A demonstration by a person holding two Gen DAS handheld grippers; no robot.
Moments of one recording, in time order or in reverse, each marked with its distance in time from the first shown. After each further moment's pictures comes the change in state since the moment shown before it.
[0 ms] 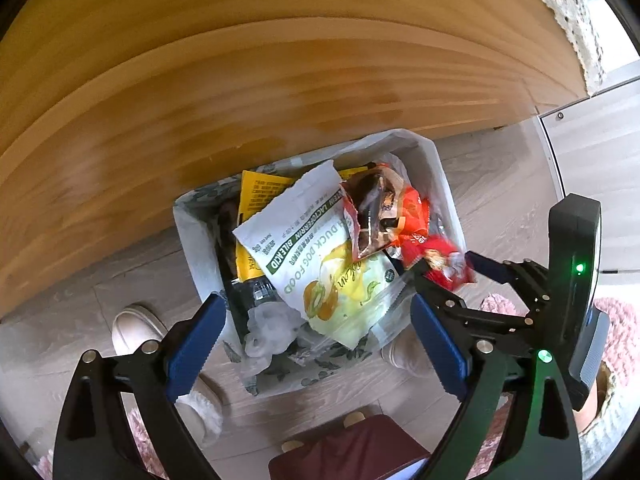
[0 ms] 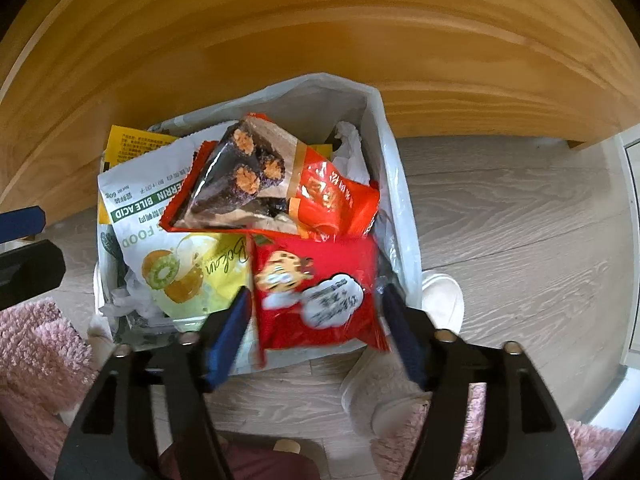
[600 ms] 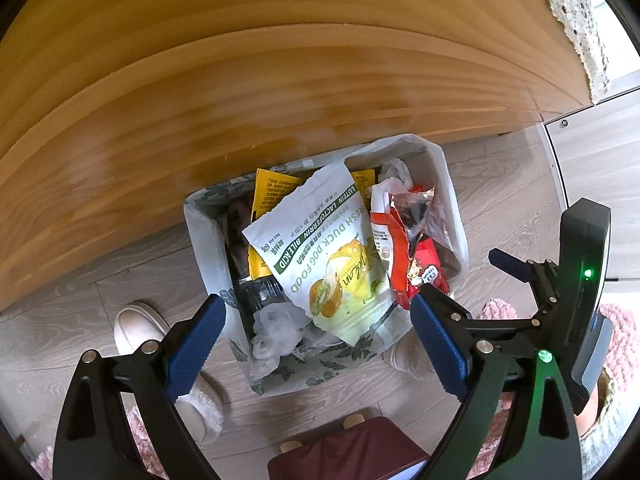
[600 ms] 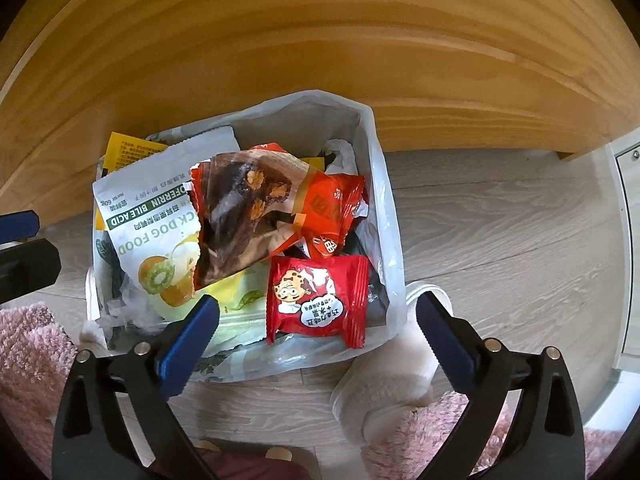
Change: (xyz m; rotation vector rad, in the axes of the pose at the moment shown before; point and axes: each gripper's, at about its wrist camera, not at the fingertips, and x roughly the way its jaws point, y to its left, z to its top) left arm -0.005 0.006 -0.001 -0.018 -0.002 0.007; right arm -0.002 0.005 0.000 -0.014 -0.035 -0.036
